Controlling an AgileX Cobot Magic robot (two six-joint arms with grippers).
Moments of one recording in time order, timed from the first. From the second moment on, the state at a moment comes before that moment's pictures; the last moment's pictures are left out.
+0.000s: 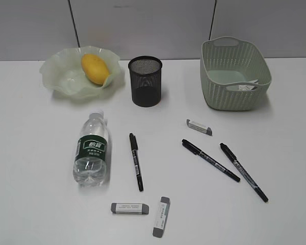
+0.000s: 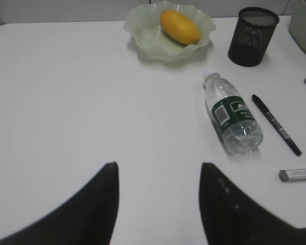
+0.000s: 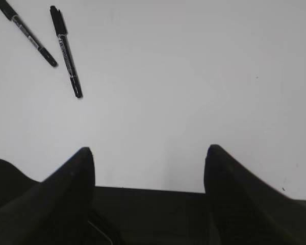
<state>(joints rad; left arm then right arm) -0.04 0.00 -0.53 -0.12 1.07 0.04 0.09 0.40 -0.52 -0.03 1.02 -0.04</state>
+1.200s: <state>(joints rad) -0.27 1.24 -0.97 -0.28 1.05 -0.10 0.09 -0.01 -0.50 -0.03 1.04 -0.06</state>
